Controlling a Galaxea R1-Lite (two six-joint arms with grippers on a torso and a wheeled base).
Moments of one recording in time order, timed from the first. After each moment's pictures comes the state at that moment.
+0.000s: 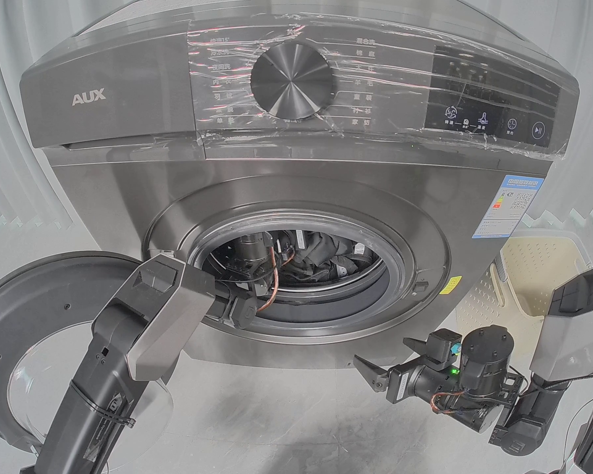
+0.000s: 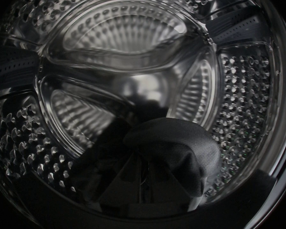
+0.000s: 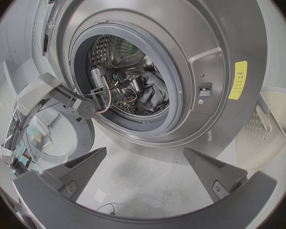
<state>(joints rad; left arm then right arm) -0.48 2.73 -1.88 -0.97 0.16 -0.10 0.73 2.09 -0.24 -1.55 -0.20 0.29</state>
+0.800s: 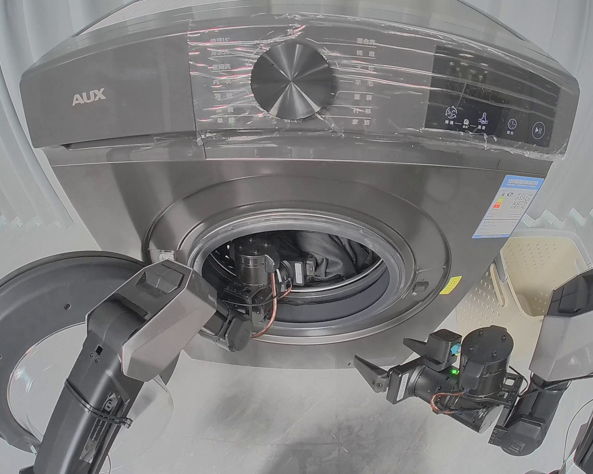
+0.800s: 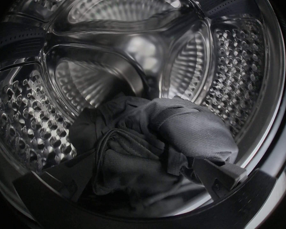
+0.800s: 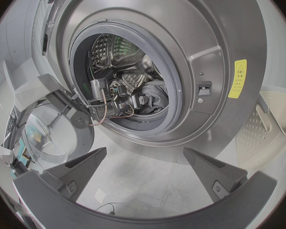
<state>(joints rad) -0.49 2.70 -1.64 -0.98 0.15 -0.11 0.72 2.10 -0.24 -1.55 -0.20 0.29</state>
